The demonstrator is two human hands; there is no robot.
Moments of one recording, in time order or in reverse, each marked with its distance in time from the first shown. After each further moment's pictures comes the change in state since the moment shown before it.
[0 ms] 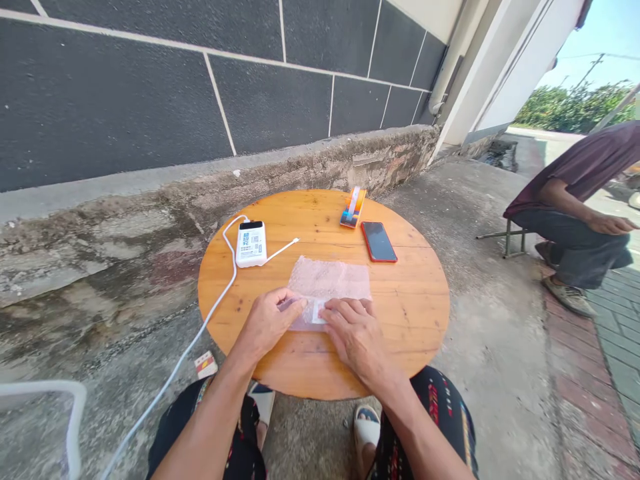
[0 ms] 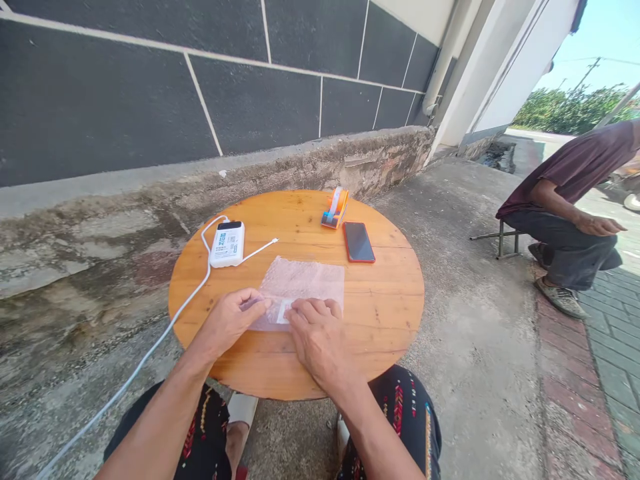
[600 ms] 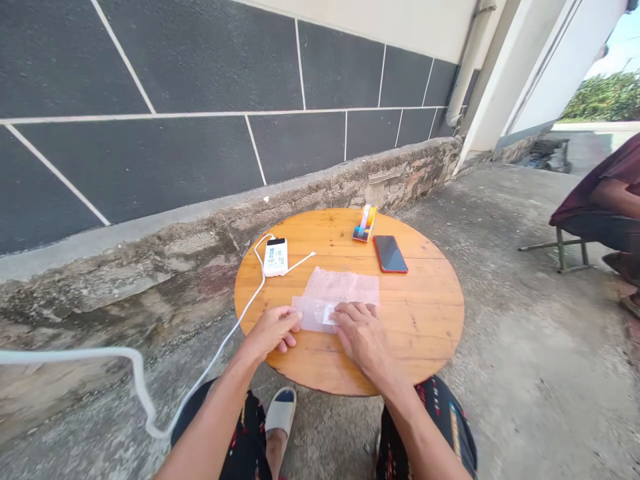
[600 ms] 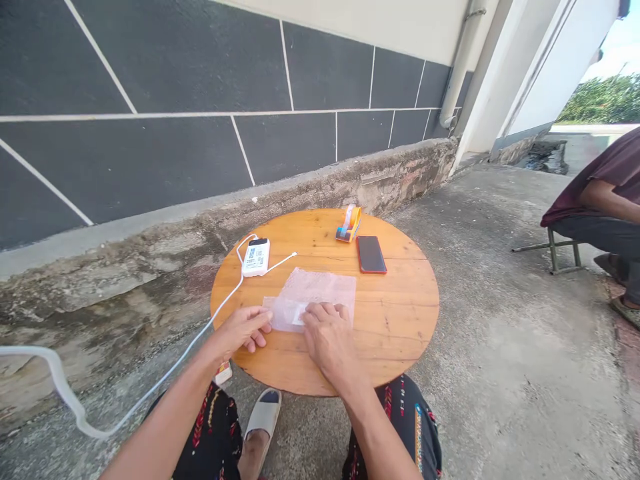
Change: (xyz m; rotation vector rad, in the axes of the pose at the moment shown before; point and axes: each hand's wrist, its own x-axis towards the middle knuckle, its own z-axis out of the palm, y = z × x) left_hand -0.026 -0.010 -0.016 -0.124 -0.140 -0.355; right_hand -0.002 0.004 0.001 0.039 0.020 -0.002
